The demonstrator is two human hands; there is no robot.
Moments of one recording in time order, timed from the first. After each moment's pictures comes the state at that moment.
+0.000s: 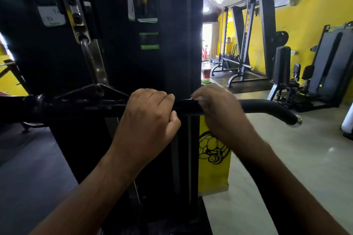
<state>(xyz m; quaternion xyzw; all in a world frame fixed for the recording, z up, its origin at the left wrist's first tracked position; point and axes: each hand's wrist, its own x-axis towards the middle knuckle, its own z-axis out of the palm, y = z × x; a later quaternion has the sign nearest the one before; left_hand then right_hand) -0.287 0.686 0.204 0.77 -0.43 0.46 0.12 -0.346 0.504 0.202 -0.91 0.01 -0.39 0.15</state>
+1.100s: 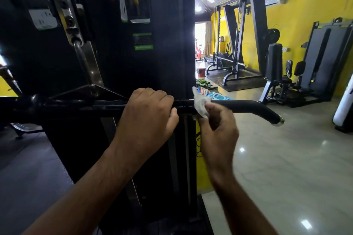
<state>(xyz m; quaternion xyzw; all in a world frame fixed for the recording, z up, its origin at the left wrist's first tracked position) -0.289 0.677 0.210 0.80 -0.42 0.42 0.07 -0.354 0.544 0.146 -0.65 0.14 -0.56 0.49</state>
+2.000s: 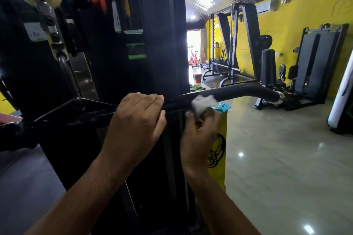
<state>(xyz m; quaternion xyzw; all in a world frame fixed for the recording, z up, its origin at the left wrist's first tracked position) -0.285 0.681 0.209 0.74 -0.45 0.49 0.12 -0.317 0.559 0.145 -0.55 0.12 -0.66 0.49</state>
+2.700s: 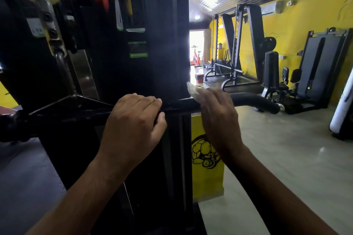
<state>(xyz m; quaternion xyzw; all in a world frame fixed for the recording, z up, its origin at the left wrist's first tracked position) -0.292 0.680 0.206 0.75 -0.43 0.49 0.14 -0.343 0.481 0.168 -0.82 0.01 -0.58 0.06</state>
